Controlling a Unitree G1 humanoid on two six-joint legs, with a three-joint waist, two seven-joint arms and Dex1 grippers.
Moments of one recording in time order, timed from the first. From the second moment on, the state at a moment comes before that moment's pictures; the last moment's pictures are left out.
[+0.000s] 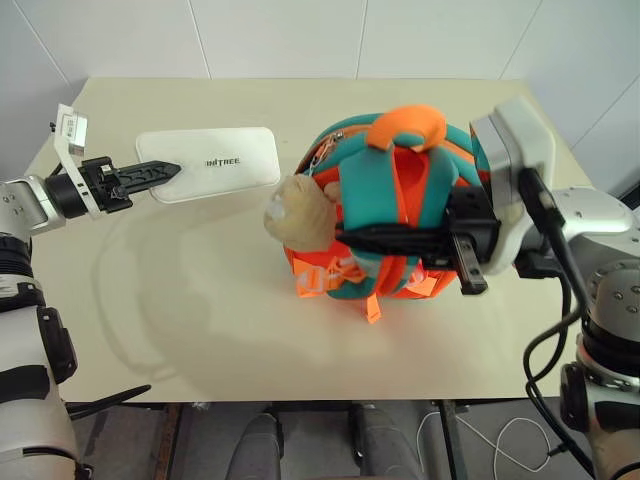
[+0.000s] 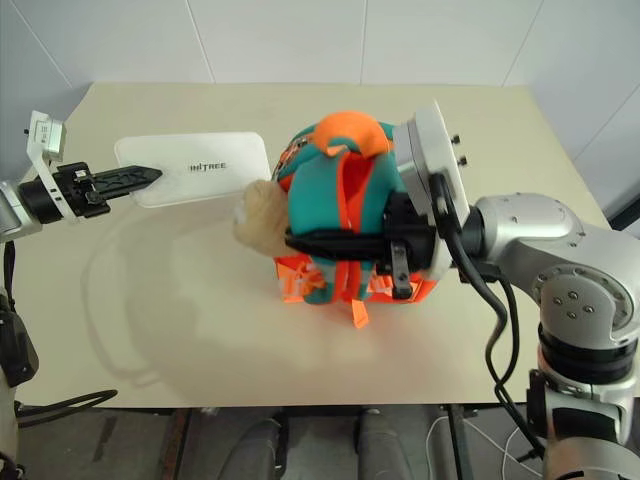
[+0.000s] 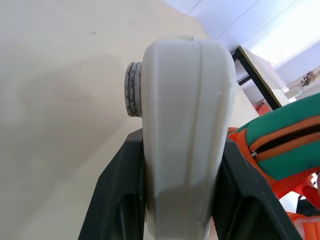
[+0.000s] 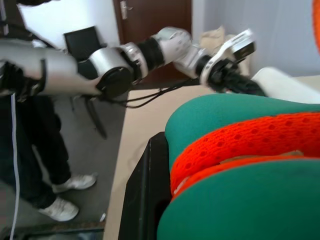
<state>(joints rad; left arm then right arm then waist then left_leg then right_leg) -1.09 0.93 0.18 0.84 -0.46 0.95 -1.15 -0.73 -0.71 -0.11 -0.56 1.08 0.95 0.89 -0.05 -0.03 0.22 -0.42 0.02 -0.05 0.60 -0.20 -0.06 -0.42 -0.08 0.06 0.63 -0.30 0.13</state>
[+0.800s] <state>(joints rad) -0.85 1.03 0.34 0.39 -0.65 0.76 -1.50 -0.61 -0.72 -0.07 -0.48 0.91 0.78 1.02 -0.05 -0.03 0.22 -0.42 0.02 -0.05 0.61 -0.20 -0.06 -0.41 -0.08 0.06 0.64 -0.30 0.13</state>
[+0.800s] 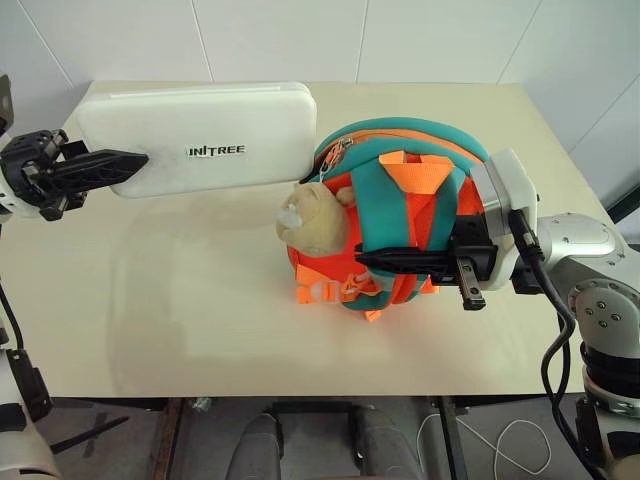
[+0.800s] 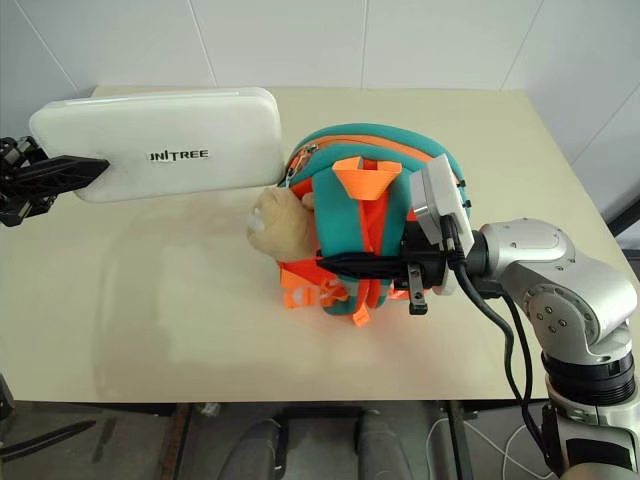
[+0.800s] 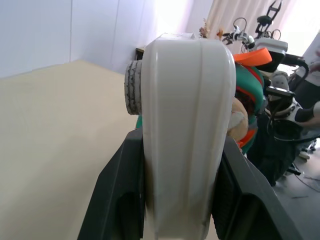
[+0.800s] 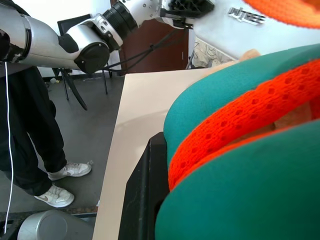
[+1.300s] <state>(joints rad) -1.02 1.06 0.03 0.43 -0.57 0.51 -1.50 -0.62 -0.72 -0.05 -0.43 0.85 0.74 1.04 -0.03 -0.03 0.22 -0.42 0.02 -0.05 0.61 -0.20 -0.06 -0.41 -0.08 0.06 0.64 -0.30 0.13</state>
